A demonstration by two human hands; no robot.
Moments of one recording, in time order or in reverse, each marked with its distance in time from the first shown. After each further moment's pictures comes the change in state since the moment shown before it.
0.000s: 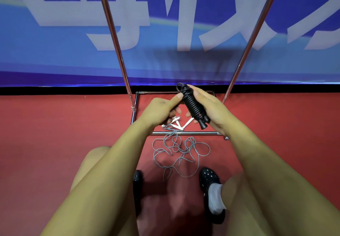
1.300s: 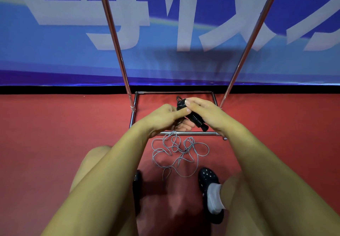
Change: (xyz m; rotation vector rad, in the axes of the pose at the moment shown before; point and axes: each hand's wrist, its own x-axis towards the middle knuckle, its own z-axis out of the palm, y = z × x) left_hand -0.001 -0.007 0.010 -0.126 -0.335 -0.085; right_hand -0.001 0.008 -0.001 -0.238 -0.047 0.035
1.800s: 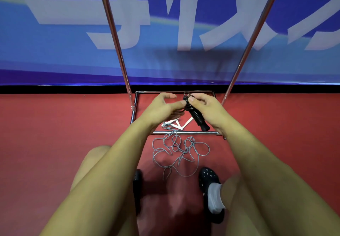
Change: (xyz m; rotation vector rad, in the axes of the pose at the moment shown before) left_hand 0.004 0.005 -0.007 -0.198 0.299 0.079; right_hand 0.014 0.007 0.003 0.101 0.192 -0.030
